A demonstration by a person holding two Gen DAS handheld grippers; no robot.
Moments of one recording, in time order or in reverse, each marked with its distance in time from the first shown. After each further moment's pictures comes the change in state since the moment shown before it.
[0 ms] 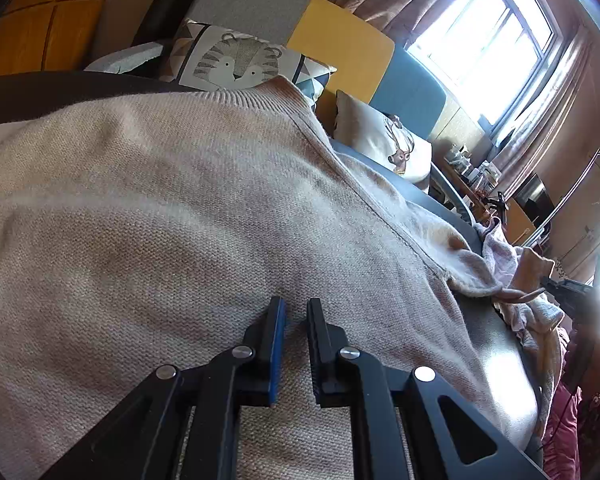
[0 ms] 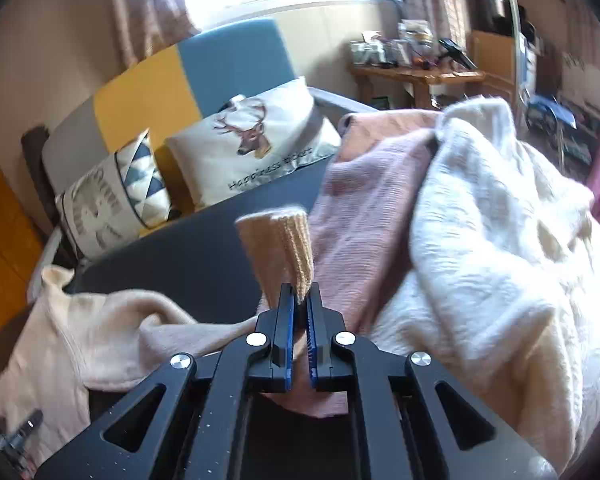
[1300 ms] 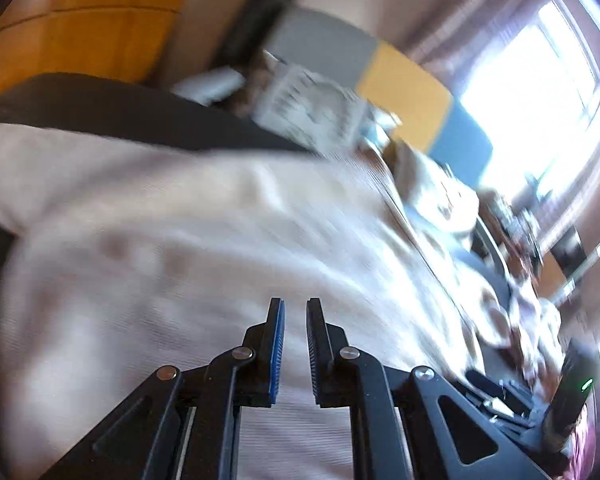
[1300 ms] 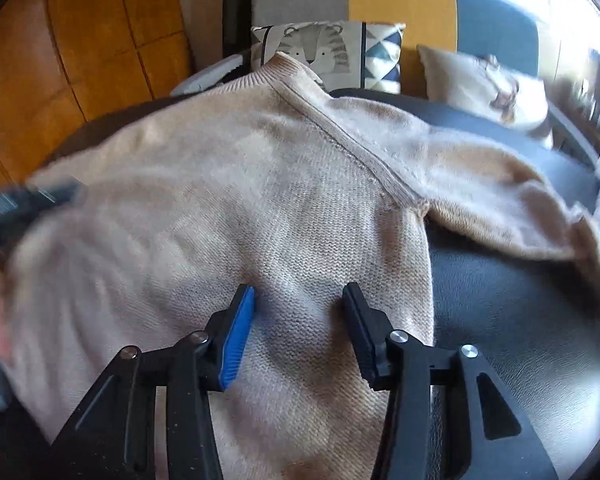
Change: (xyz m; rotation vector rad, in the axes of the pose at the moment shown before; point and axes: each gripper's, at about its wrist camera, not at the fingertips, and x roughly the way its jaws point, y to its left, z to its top) left arm -0.050 0.034 0.028 -0.090 -0.051 0.126; right arm -0.005 0.260 -0.208 -0.555 0.249 0.358
